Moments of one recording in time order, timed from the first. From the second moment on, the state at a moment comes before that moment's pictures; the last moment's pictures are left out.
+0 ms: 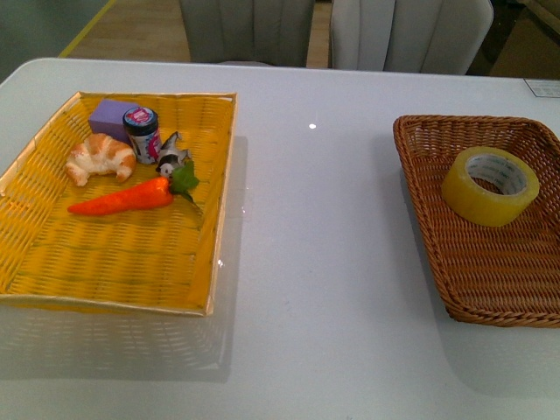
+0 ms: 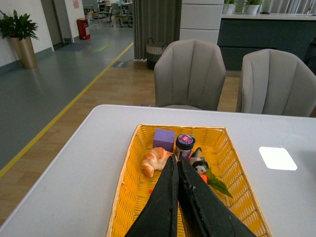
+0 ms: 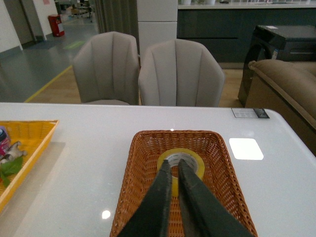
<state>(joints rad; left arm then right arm) 0.00 0.02 0.01 0.00 0.00 -0.01 0.00 0.01 0.02 0.00 0.00 0.00</state>
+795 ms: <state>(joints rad) 0.00 0.02 0.01 0.00 0.00 -0.01 0.00 0.01 0.02 0.00 0.00 0.00</state>
